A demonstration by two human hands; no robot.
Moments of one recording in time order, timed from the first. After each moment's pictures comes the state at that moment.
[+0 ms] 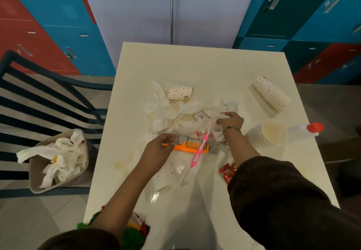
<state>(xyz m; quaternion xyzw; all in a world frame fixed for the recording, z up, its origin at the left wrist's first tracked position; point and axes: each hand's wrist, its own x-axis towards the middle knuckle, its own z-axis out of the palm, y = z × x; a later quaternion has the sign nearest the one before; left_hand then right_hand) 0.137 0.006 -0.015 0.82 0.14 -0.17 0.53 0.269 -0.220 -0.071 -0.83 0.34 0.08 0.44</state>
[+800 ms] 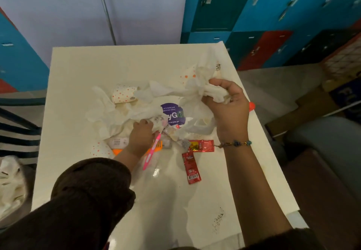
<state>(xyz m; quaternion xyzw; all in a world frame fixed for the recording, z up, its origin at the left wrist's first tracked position) 0.216 -0.087 -0.088 0.97 -0.08 -0.17 0.18 0.180 -0.271 0.110 -0.76 0.17 -0.17 0.60</state>
